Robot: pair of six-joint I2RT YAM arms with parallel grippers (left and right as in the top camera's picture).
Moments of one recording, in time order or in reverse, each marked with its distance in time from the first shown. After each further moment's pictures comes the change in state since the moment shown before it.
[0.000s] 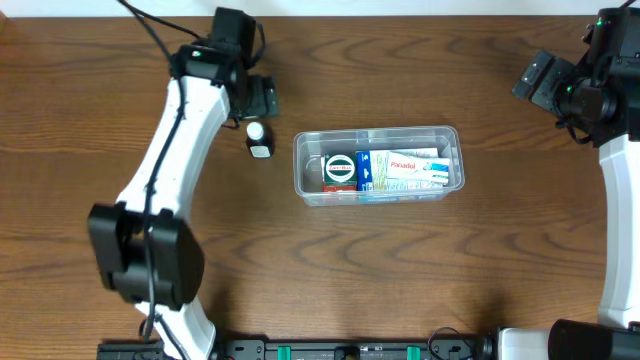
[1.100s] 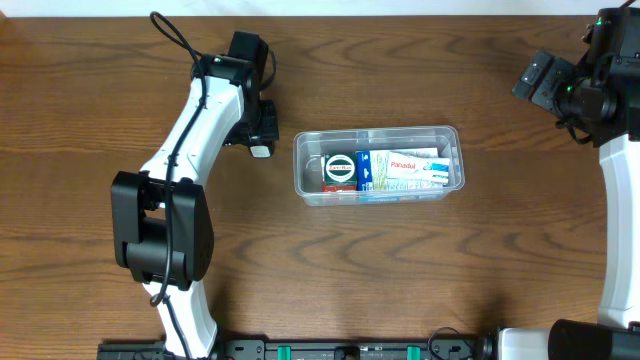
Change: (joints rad) left arm -0.004 0.094 -0.064 -0.014 0.097 -0.004; right arm 0.000 0.000 0.000 0.000 0.000 0.000
